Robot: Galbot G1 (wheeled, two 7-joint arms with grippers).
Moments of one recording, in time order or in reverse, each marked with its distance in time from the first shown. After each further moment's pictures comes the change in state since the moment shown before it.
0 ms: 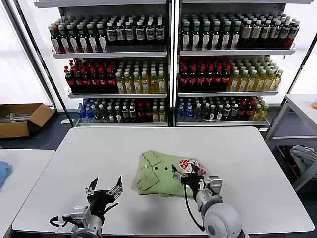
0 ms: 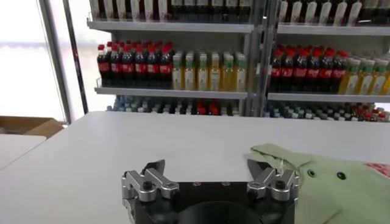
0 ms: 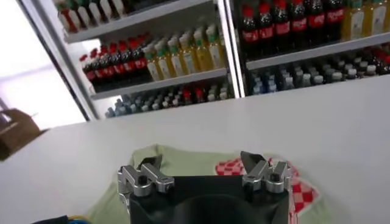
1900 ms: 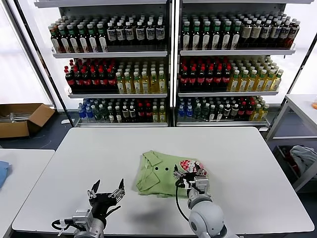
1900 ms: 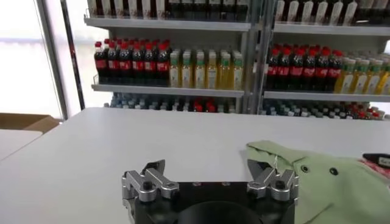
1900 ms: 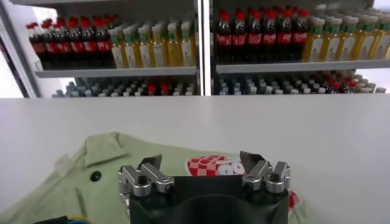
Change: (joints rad) left arm 0.024 -0.014 0.016 -0.006 0.016 -0.014 0.006; right arm 0.066 0.113 -0.041 -0.156 -0.245 -0.003 0.086
